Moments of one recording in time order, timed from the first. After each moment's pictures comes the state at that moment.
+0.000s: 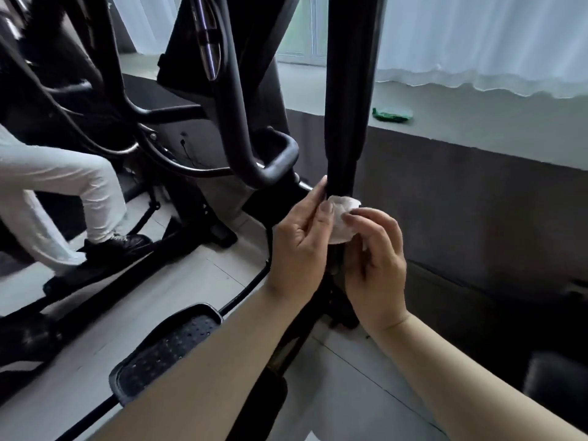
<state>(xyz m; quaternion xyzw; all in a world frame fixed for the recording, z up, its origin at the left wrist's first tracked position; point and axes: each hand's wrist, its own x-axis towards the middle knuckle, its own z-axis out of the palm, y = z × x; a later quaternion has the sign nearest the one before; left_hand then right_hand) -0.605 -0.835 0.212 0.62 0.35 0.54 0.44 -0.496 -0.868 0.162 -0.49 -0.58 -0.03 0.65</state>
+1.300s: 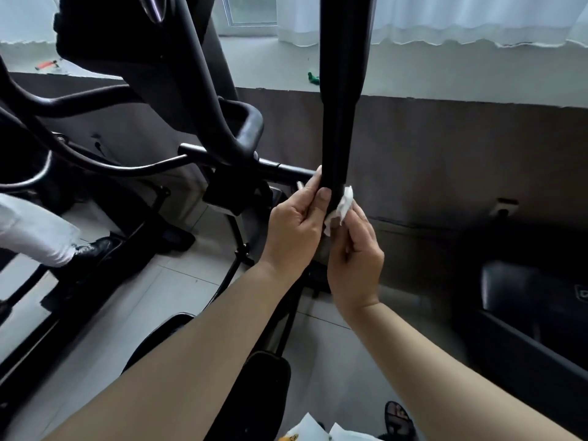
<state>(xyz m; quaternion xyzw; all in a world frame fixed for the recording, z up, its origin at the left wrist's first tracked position) -0.629 -0.800 0.170 0.70 0.30 0.42 0.50 -0.559 -0.855 0.092 -0.63 -0.39 -0.03 0.67</state>
